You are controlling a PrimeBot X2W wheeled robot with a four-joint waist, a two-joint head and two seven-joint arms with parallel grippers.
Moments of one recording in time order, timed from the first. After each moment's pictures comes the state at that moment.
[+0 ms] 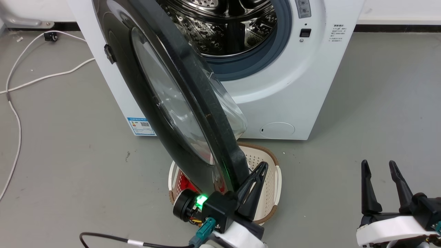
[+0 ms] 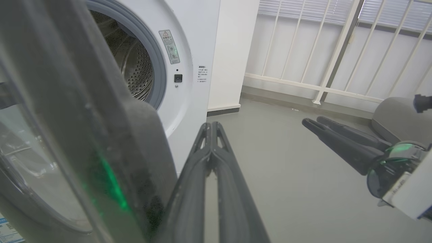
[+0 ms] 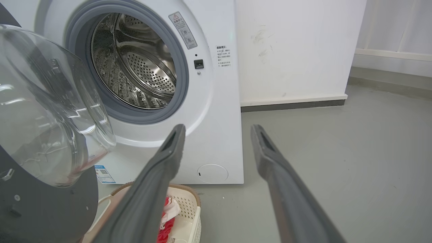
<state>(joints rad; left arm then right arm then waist) -0.23 0.06 -0.70 0.14 -0.31 0.13 -0.26 0.02 -0.05 -0.09 0.11 0.15 0.13 -0.26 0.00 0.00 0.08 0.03</state>
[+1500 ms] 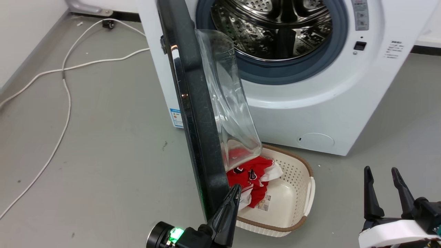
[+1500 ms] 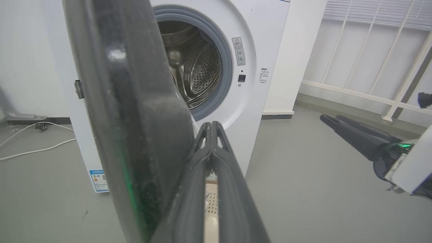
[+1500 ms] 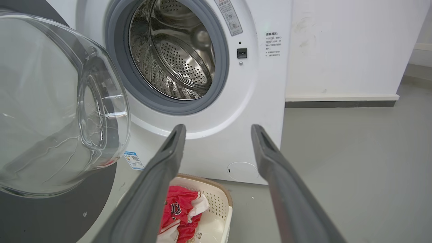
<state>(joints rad) -0.02 0.18 -0.69 -0.10 -0.28 0.28 -0.25 0.03 -0.05 -0.11 0.13 0.15 0.13 -0.26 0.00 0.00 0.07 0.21</state>
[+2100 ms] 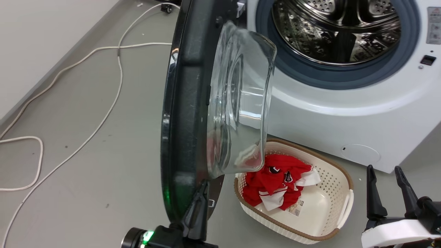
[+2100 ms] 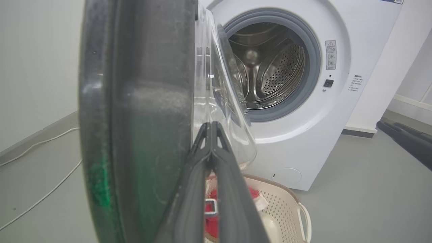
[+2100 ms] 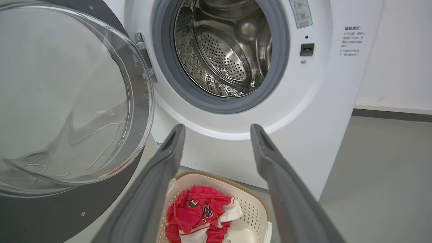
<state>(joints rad) 0.03 0.21 -0.60 -0.14 -0.30 0.35 -0.26 0.04 -0.05 -0.12 0.10 0.14 0.13 -0.24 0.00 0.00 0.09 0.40</state>
